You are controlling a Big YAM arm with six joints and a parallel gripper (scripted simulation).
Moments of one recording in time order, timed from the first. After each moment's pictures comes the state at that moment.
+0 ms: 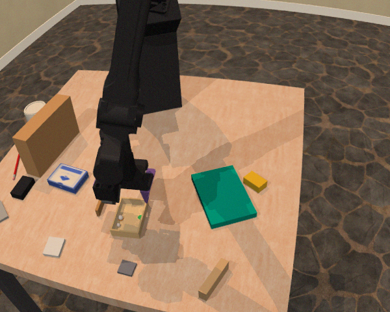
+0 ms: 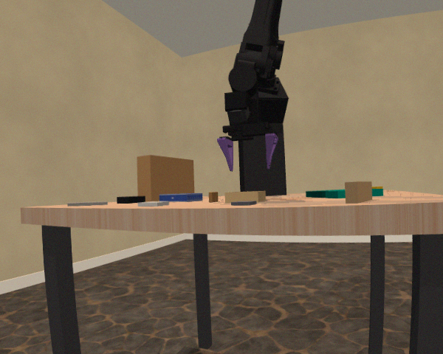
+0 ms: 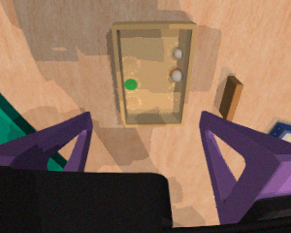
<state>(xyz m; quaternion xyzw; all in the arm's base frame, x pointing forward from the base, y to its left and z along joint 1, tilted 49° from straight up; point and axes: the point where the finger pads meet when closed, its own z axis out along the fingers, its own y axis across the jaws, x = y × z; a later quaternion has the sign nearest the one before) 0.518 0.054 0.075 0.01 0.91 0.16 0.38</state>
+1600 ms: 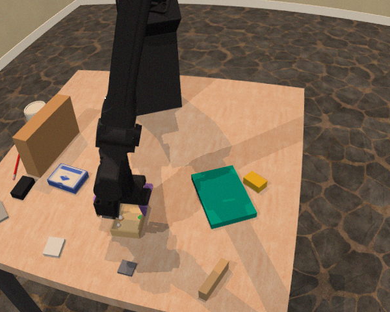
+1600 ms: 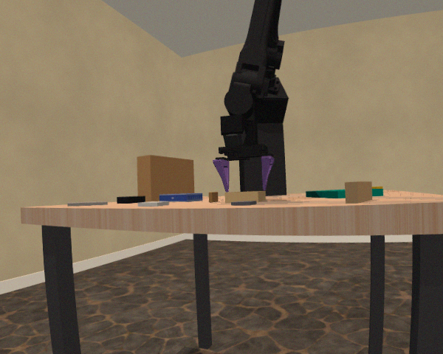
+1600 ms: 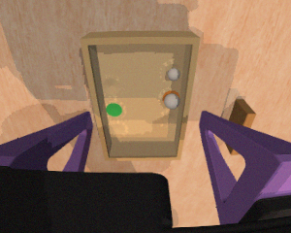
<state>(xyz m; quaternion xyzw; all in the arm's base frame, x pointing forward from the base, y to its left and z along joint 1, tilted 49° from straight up) 0.553 0.056 0.042 0.01 0.91 0.15 0.38</state>
